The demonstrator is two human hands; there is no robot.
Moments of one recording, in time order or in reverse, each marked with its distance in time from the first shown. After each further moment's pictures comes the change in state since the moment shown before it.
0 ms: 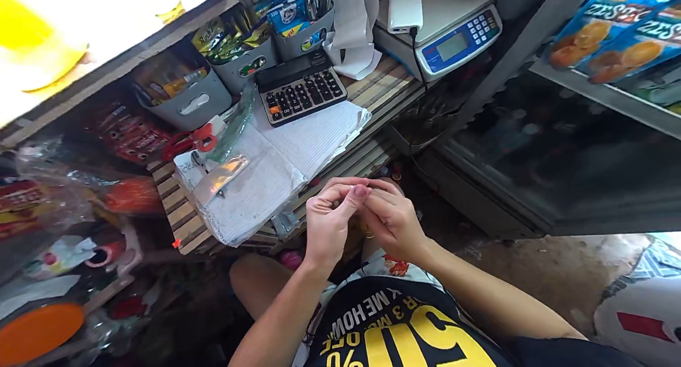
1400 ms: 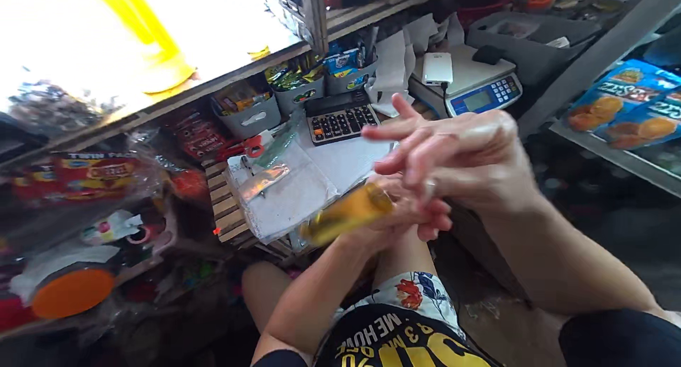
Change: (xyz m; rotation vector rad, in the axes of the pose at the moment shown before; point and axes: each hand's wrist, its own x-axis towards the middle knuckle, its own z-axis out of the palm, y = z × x) left_hand 0.031 0.050 0.022 -0.758 -0.814 0.211; right_hand 0.160 -0.078 -0.071 0.597 -0.311 -0.374
